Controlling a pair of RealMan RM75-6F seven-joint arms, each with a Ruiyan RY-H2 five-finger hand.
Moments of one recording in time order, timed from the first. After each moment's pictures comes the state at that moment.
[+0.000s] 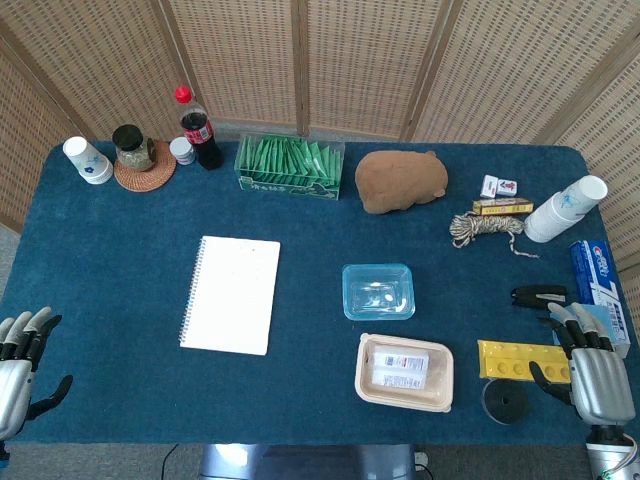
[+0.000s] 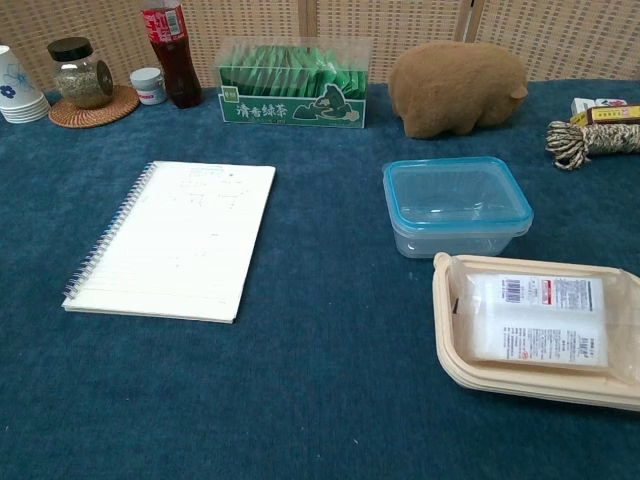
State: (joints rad) left arm 0.05 -1.08 0.05 -1.84 1.56 1.56 0.19; right arm 0.00 -1.15 0.05 -1.69 -1.54 1.55 -0.03
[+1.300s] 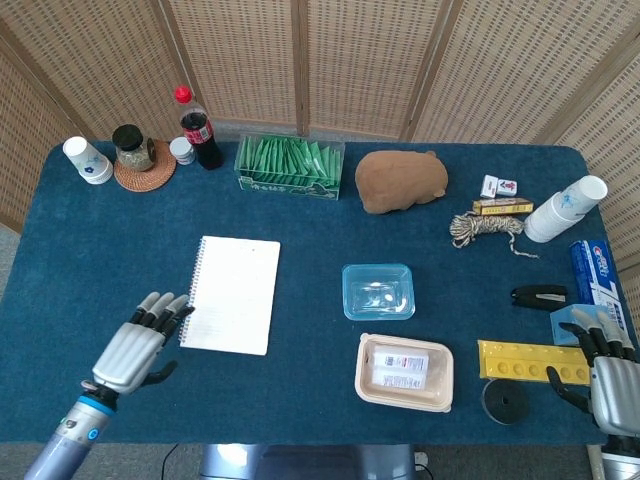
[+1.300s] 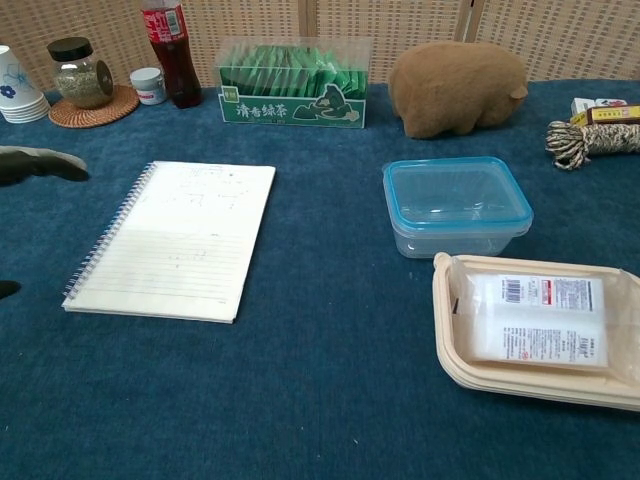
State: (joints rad) left arm -0.26 -1.22 -0.02 -1.91 1.51 1.13 0.43; right arm -0.04 -1.14 0.05 -1.69 -1.50 1.59 -0.01
